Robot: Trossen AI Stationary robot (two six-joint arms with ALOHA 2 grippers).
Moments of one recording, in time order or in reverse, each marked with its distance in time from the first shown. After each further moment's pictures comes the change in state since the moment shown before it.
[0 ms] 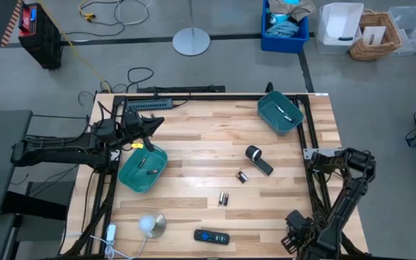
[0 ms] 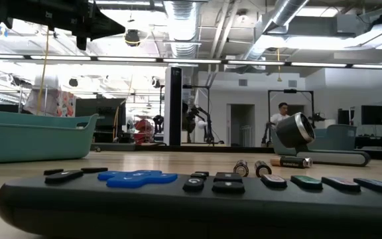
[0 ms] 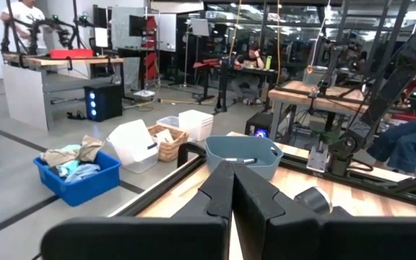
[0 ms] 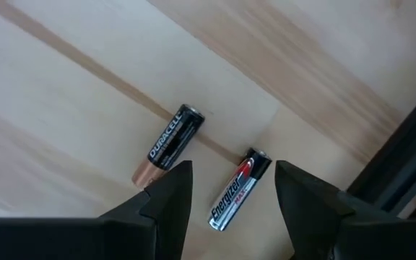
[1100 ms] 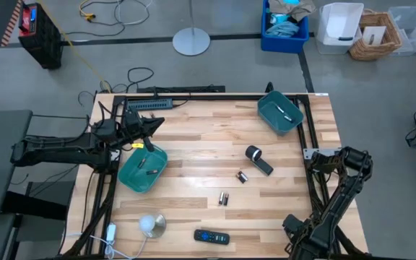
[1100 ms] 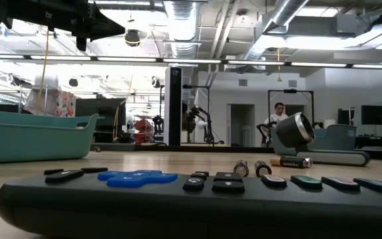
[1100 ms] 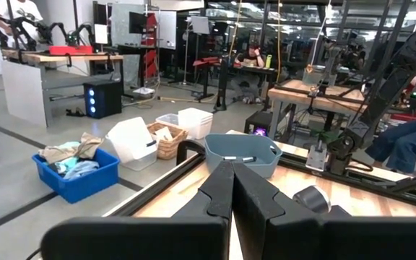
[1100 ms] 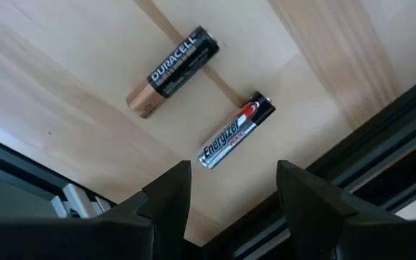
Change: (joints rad) left arm 0.000 0.000 0.000 -0.007 0.000 -0.013; right arm -0.100 0.002 0.023 0.024 -0.190 -0.288
